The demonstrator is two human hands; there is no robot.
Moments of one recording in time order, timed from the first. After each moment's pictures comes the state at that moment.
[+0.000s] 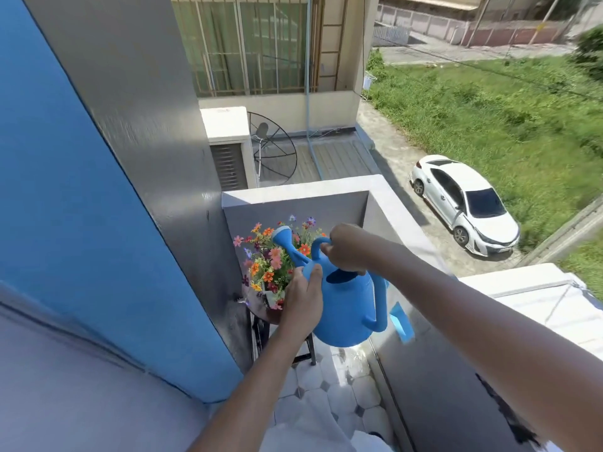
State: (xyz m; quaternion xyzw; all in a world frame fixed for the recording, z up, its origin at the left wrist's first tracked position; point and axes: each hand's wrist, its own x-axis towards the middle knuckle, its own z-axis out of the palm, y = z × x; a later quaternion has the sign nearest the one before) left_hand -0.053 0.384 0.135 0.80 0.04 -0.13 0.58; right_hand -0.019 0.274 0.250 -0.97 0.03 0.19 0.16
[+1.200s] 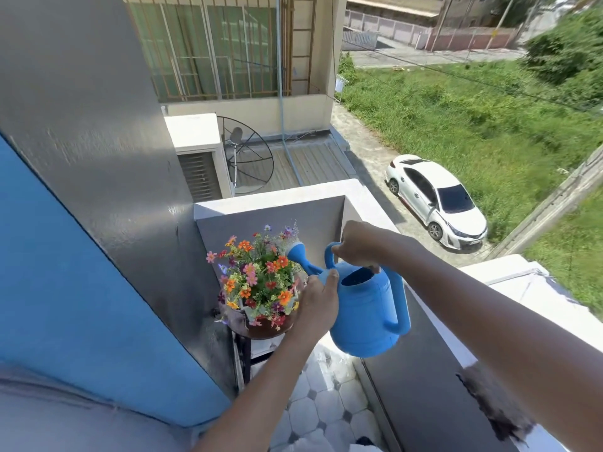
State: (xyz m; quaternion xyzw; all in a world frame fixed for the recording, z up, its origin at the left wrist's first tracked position) left_hand -0.039 0.325 0.151 0.81 -0.01 -0.21 0.54; right_hand 0.000 0.219 0.257 -0.97 0.12 0.20 0.10
